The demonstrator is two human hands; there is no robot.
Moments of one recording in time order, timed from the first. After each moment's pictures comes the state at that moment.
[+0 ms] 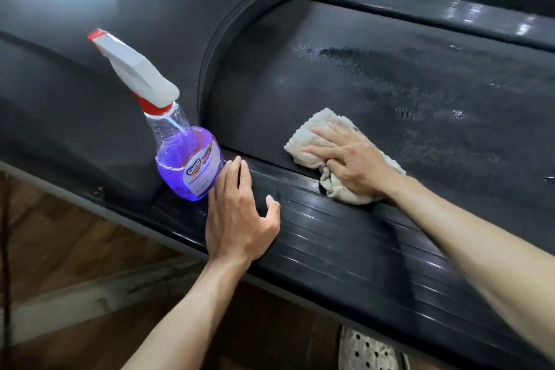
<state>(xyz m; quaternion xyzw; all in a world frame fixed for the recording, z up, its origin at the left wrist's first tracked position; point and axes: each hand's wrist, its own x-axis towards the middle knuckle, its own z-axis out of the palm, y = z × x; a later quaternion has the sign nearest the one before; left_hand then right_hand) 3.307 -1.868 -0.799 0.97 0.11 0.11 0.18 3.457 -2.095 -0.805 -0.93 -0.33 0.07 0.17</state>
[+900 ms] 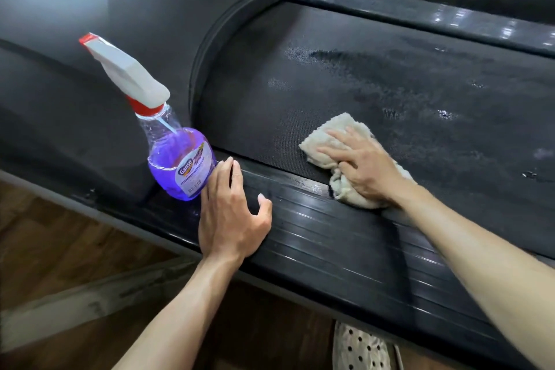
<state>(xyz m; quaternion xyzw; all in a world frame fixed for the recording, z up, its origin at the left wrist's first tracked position) 3.307 -1.869 -0.798 0.97 0.10 0.12 0.18 3.442 -2.131 -0.806 -0.95 -0.24 0.07 0.20</state>
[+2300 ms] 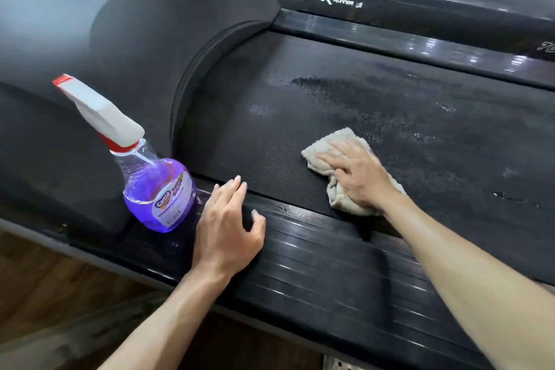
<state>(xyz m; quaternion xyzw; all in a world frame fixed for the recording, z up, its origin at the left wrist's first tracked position) 3.329 -1.880 -0.790 0.95 0.04 0.13 0.27 3.474 -2.155 -0.802 -0.97 -0.15 0.06 0.16</state>
